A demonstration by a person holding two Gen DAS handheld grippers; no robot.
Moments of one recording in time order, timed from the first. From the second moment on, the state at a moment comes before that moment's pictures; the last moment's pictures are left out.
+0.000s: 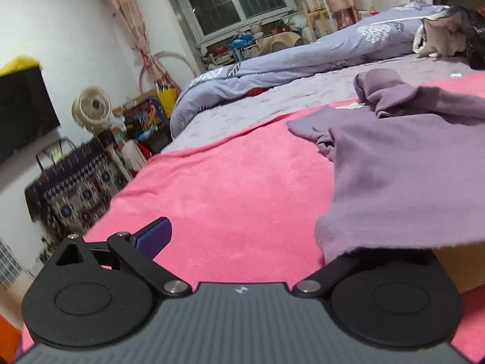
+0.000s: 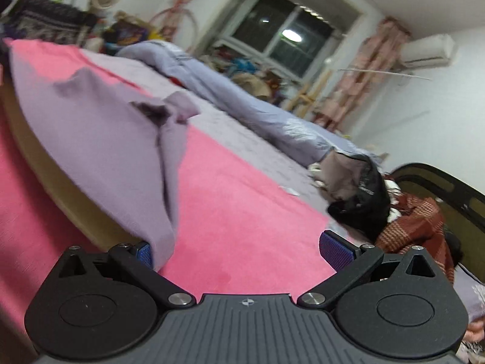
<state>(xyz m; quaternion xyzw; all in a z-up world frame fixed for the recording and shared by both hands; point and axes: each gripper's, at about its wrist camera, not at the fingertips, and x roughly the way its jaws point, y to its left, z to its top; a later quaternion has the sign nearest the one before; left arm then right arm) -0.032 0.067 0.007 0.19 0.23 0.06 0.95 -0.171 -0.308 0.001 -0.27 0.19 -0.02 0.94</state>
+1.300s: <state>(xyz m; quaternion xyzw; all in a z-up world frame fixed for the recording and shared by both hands) -0.054 0.081 -0.001 0.10 0.27 0.05 0.95 -0.100 -0.245 -0.082 -0.36 0.12 -0.17 0.91</state>
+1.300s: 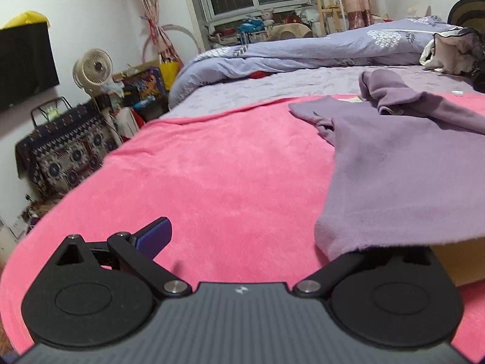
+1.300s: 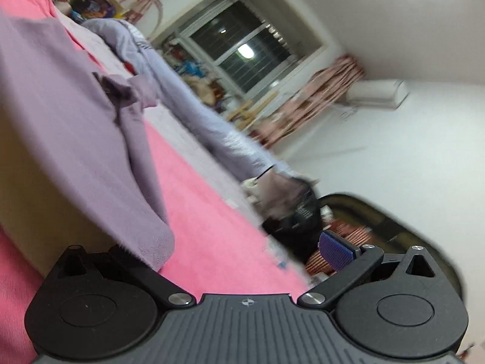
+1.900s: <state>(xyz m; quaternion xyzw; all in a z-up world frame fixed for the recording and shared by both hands) -0.071 0.079 -0.003 0.15 0.27 0.05 0.95 -0.104 -0.257 -0.064 -0.29 0.12 -0.16 0.93</state>
